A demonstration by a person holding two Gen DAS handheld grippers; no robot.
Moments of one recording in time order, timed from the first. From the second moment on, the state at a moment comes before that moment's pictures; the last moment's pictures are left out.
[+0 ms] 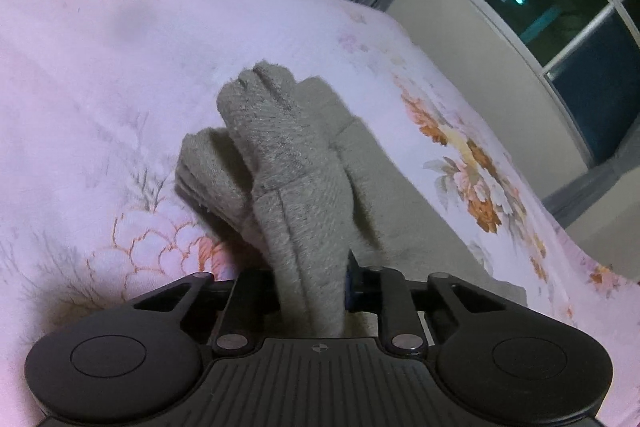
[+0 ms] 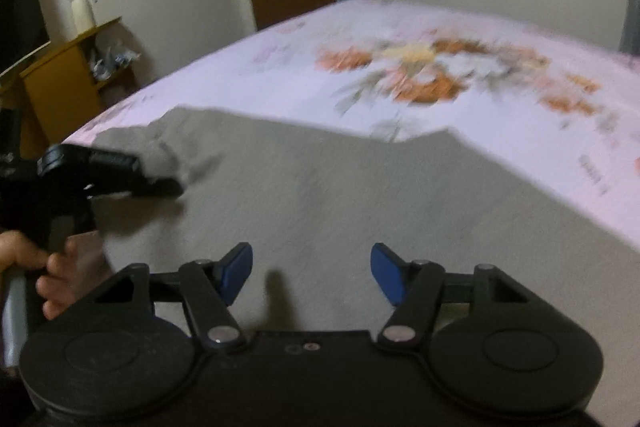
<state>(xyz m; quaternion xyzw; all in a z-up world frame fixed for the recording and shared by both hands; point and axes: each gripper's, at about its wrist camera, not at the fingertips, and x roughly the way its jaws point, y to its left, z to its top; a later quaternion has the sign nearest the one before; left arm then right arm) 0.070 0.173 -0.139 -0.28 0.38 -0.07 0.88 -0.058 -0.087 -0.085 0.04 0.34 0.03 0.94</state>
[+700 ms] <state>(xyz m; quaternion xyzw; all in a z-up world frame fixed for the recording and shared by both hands) -0.002 0.004 -0.022 -0.03 0.24 -0.29 0.93 -0.109 -0.172 -0.093 0.10 0.35 -0.05 0.93</state>
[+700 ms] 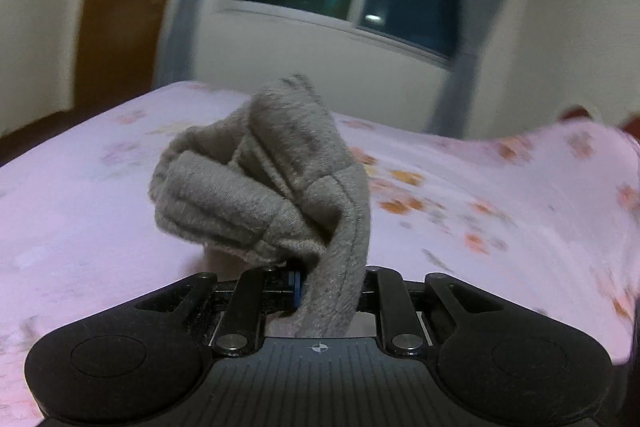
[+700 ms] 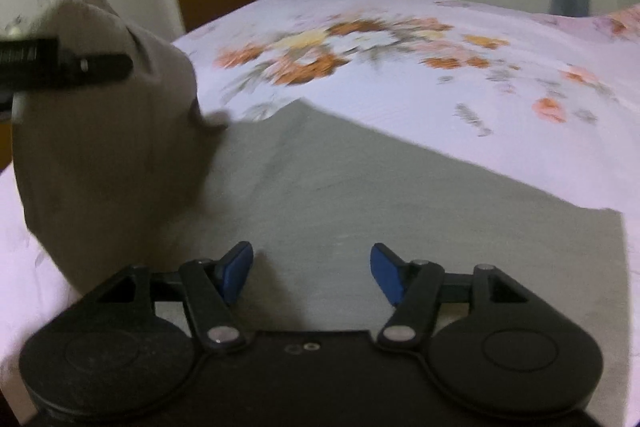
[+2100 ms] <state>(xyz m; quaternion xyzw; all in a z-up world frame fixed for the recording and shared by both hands) -0.076 -0.065 -0.052 0.10 0.36 -0.25 0.89 -0.191 -0.280 -0.110 0.40 0.32 -0.04 0.86</state>
